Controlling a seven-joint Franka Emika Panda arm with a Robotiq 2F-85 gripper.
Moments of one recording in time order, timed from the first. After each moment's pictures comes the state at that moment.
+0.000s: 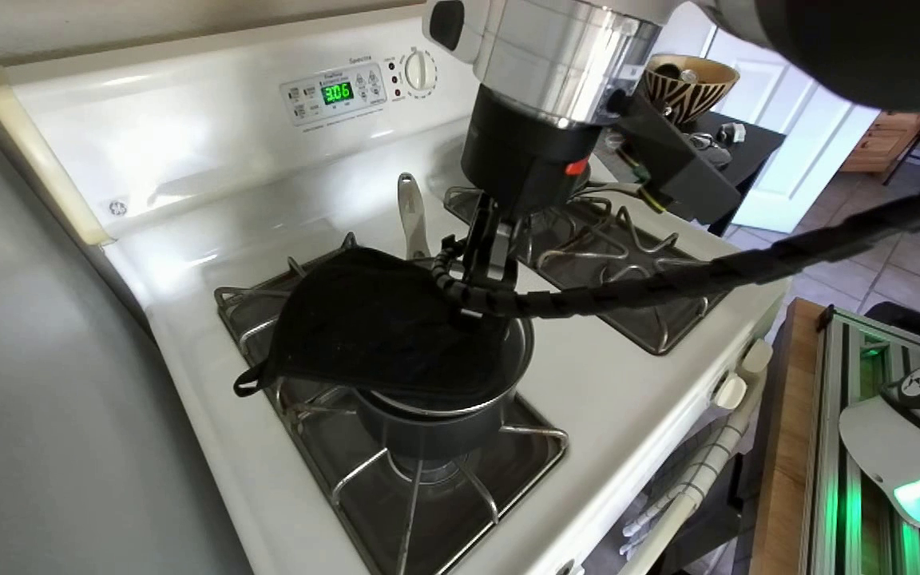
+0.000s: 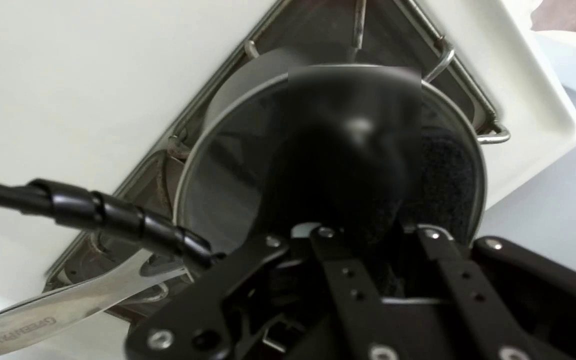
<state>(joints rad) 0.28 -0.12 0.27 -2.34 0.16 2.45 -0.06</state>
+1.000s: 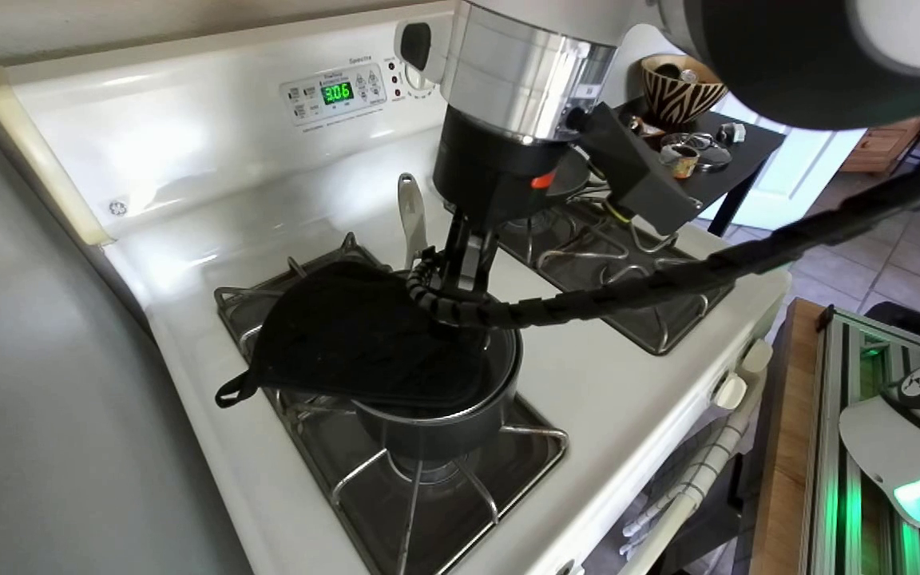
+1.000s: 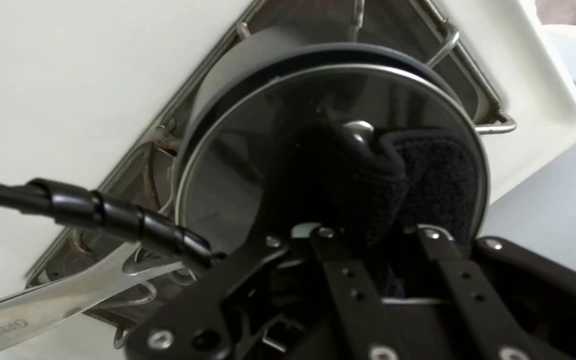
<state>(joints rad) 0.28 -0.05 0.27 -2.29 0.16 2.46 -0.07</state>
